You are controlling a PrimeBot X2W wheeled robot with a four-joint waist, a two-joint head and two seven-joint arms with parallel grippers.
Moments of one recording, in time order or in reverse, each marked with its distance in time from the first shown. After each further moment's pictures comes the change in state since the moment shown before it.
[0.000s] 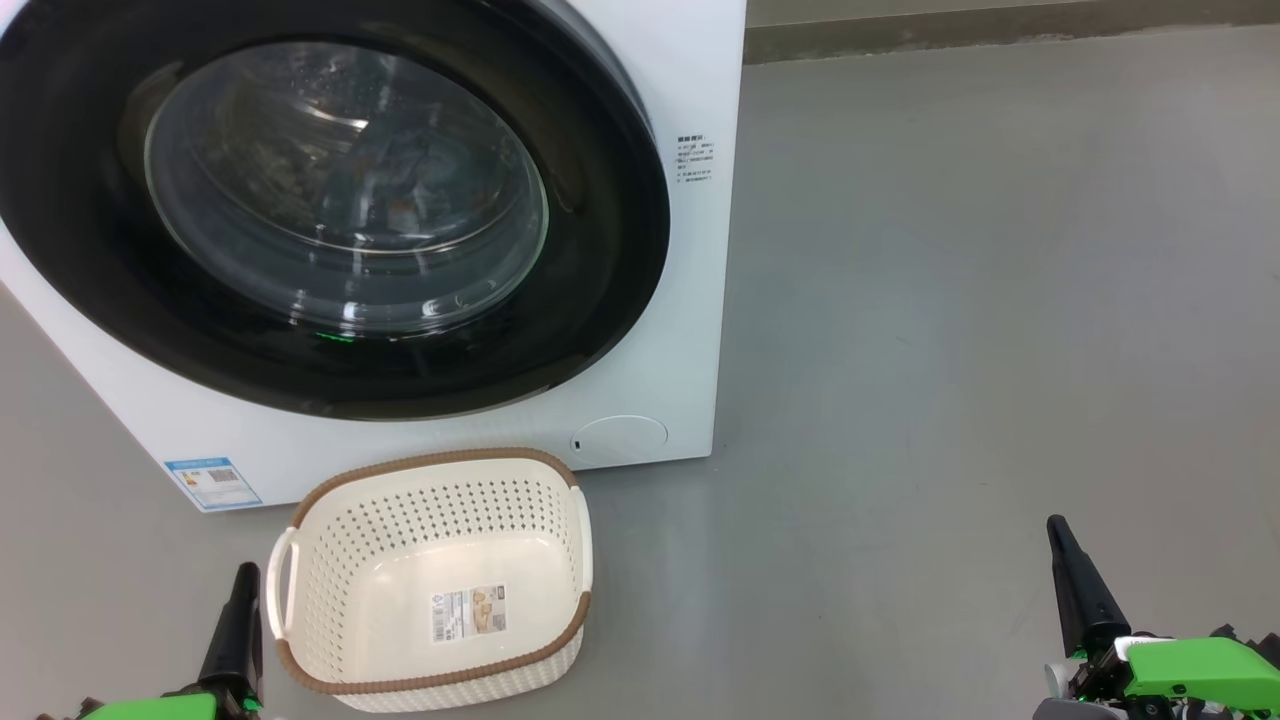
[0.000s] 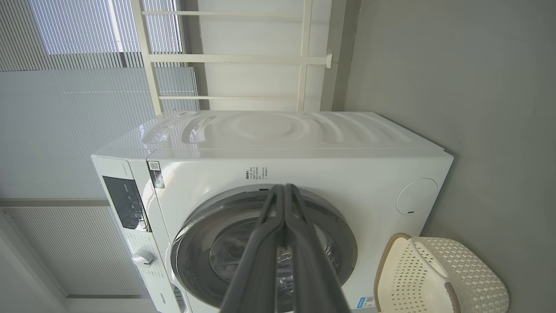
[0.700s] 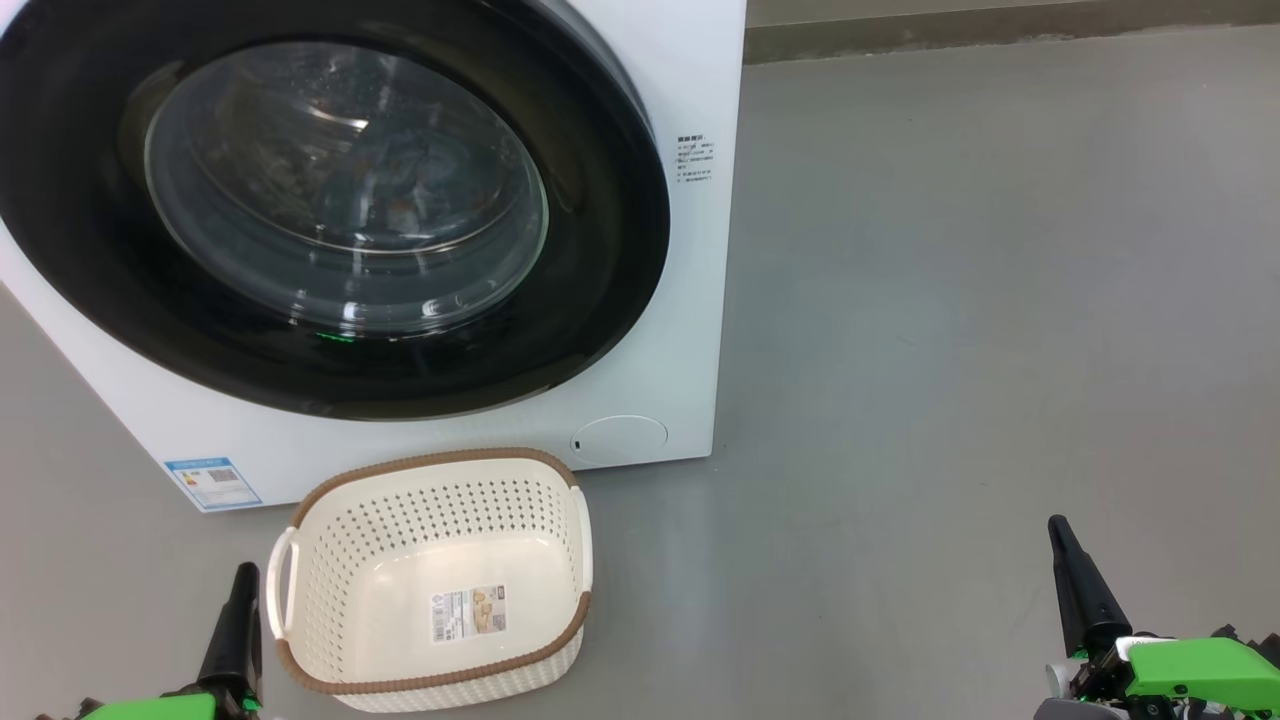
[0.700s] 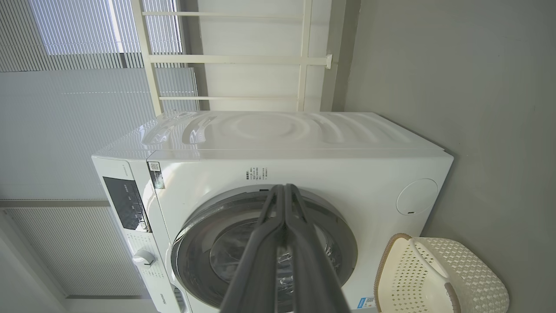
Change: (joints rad) left arm 0.000 0.000 0.002 0.000 0.000 0.000 0.001; right arm 0.000 0.001 -0.004 0.000 0.000 0.000 0.003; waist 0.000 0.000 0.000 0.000
